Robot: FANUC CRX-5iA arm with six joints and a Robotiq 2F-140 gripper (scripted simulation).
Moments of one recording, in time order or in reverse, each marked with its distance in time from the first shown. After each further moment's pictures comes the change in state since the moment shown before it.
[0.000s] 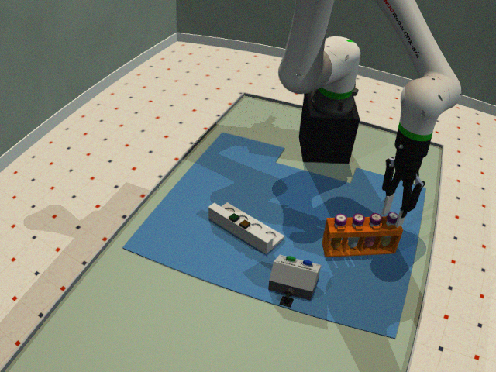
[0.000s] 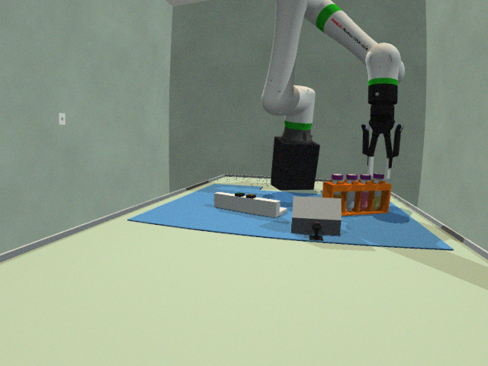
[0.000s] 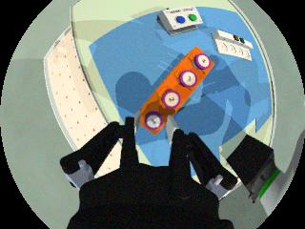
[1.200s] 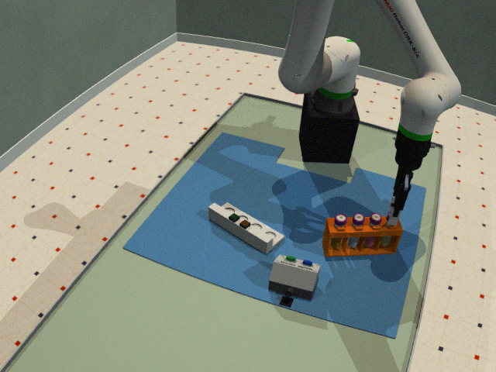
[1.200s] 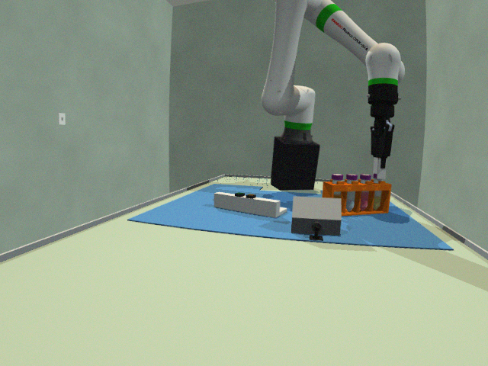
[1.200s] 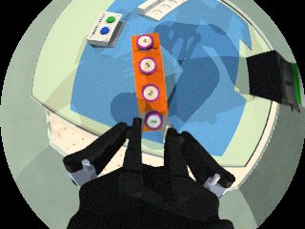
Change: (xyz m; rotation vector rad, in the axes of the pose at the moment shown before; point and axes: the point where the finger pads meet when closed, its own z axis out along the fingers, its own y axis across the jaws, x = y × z) arm 0.000 0.000 0.000 0.000 0.000 0.785
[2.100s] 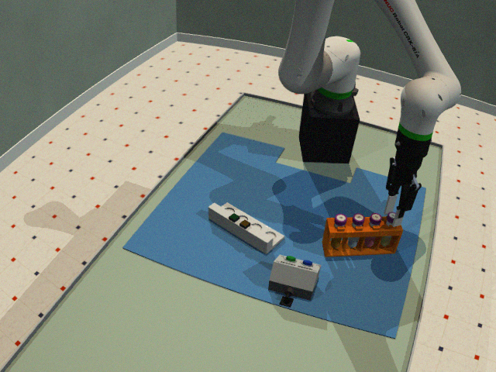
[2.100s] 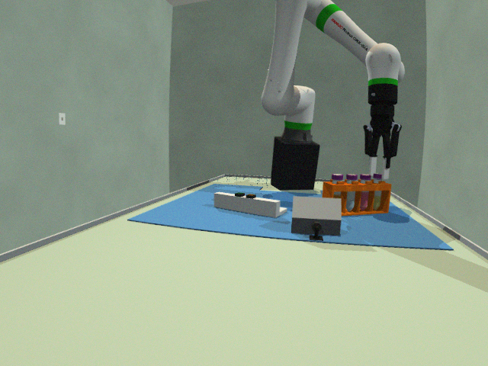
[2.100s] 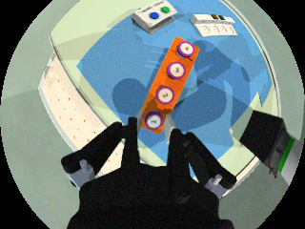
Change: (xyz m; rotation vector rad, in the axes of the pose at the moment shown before) arm 0.000 0.000 0.000 0.002 0.001 -0.523
